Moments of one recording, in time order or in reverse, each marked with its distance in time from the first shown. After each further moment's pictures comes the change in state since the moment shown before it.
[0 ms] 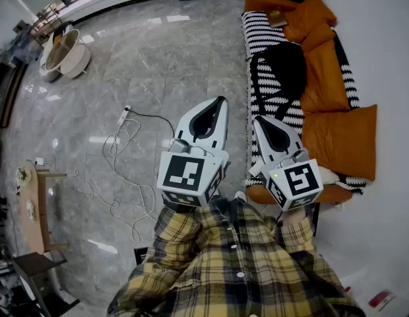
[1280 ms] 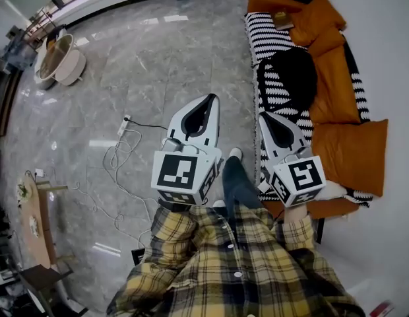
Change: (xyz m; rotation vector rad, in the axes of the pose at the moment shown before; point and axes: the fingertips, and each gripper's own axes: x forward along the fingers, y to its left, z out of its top) left arm 0.070 0.114 -0.006 0.019 0.025 0.032; right arm 0.119 -0.039 -0.003 0.037 0.015 -0.046
